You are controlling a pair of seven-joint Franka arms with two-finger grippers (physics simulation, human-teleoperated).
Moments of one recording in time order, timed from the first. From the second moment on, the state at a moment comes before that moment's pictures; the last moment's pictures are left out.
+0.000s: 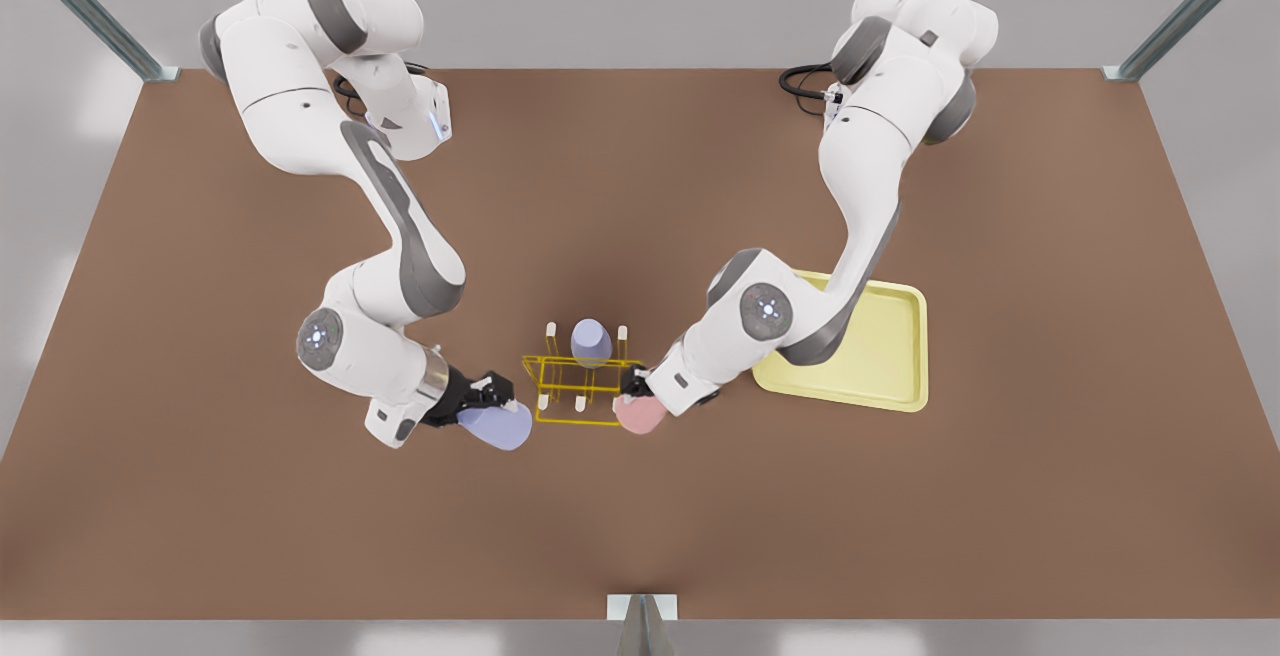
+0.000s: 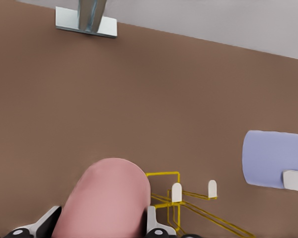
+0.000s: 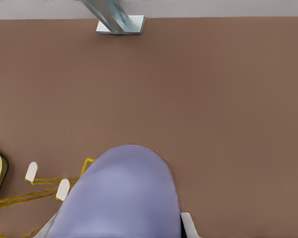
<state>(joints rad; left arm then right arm) -0.39 0.88 -0.33 -1.02 -0.04 2.17 -0.54 0.08 0.62 0.32 -1.42 0.24 2.20 -0.02</state>
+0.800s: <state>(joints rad) -0.48 0.93 -0.28 -0.98 -0.04 2.15 -0.73 0.15 0.66 0.32 -1.48 0.22 2.20 0.23</state>
